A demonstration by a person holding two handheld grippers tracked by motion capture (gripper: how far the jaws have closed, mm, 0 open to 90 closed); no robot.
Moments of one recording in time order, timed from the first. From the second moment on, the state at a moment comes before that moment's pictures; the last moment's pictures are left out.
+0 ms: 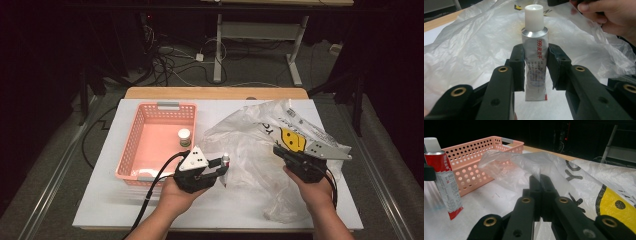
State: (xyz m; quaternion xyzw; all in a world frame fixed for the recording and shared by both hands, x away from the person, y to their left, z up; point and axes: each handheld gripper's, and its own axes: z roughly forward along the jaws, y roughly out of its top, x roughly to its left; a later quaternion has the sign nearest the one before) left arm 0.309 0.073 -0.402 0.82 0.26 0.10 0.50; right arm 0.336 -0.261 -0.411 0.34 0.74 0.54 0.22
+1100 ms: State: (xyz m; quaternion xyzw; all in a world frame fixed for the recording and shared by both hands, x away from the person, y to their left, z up) left arm 0.361 -0.012 -0.423 0.84 0.26 0.11 0.46; right arm 0.343 -0.268 -0.407 0.36 0.72 0.55 0.24
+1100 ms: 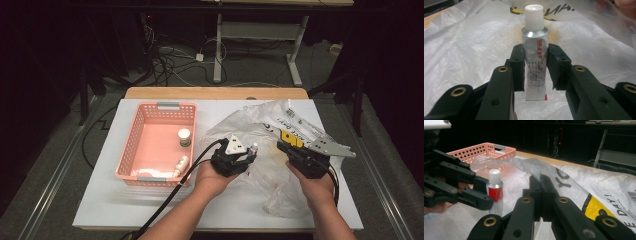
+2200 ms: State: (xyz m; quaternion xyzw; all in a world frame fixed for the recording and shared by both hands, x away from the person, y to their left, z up) left arm 0.400 -0.060 -0.457 0.84 0.28 0.12 0.45; right arm 0.343 -0.272 -0.405 0.35 0.71 0.55 0.24
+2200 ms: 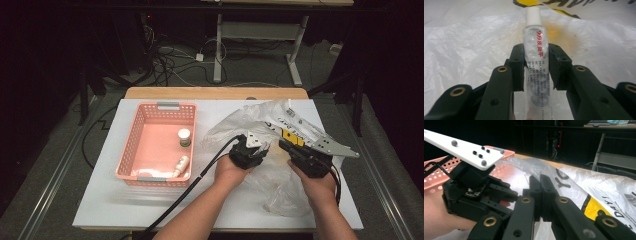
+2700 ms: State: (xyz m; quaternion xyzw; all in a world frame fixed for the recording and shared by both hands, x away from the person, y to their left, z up) left arm 0.369 -0.040 -0.456 0.84 0.28 0.08 0.47; right arm 0.340 -0.273 -0.405 0.35 0.72 0.55 0.24
